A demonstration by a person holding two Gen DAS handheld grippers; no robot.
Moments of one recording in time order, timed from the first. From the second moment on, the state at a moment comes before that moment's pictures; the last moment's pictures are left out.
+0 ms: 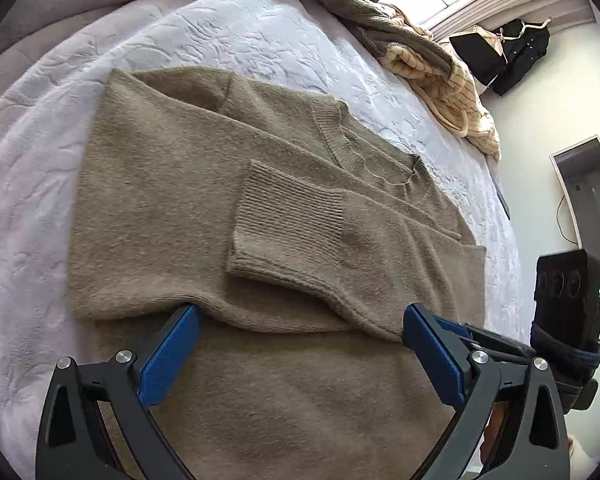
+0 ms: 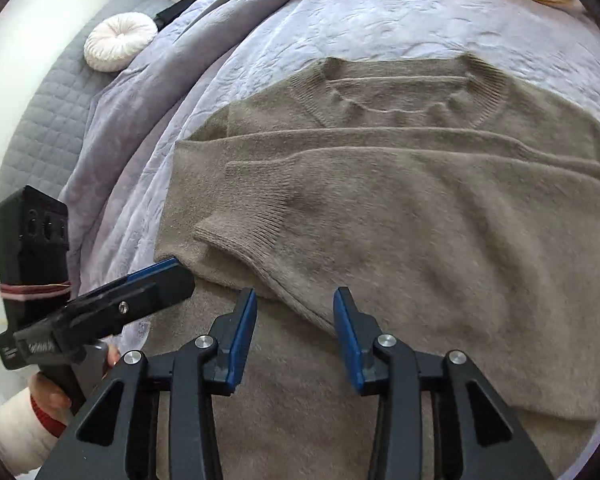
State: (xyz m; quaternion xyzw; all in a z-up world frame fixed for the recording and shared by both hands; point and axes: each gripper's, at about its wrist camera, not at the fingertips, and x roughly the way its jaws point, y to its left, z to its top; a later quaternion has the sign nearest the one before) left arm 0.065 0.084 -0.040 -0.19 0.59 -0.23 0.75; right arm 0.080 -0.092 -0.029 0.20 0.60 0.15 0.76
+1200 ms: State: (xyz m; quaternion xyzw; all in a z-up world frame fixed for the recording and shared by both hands) left arm 0.083 0.071 -0.039 -0.12 0.59 -0.25 0.76; right arm -0.027 -0.296 -0.032 0.47 0.45 0.00 0.76
